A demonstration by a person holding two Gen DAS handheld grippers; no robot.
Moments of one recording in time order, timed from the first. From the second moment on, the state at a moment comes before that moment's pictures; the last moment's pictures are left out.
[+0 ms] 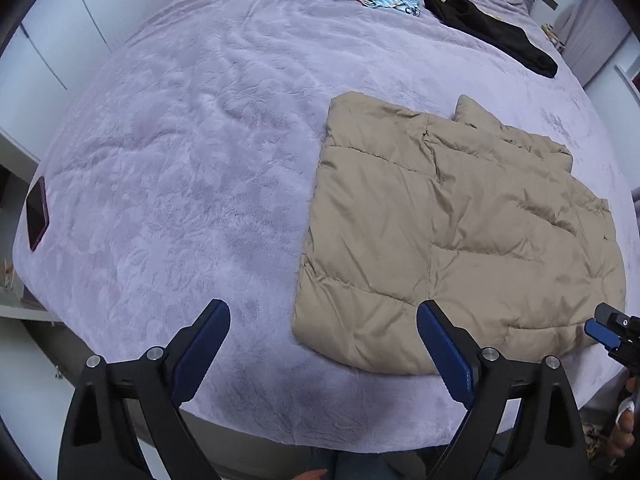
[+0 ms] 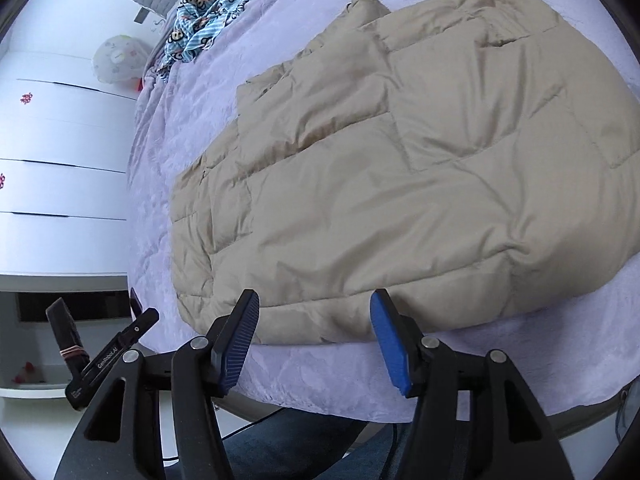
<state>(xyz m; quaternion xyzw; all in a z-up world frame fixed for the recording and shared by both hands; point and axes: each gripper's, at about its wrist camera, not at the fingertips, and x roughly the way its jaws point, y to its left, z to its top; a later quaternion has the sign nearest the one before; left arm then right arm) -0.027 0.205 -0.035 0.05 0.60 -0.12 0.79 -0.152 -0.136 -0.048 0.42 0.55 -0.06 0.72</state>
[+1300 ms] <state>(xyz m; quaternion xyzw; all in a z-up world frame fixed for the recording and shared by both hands) 0.075 0.202 -0.124 -0.02 0.68 -0.33 0.66 -0.110 -0.068 -0.066 0.41 0.61 -0.10 0.67</state>
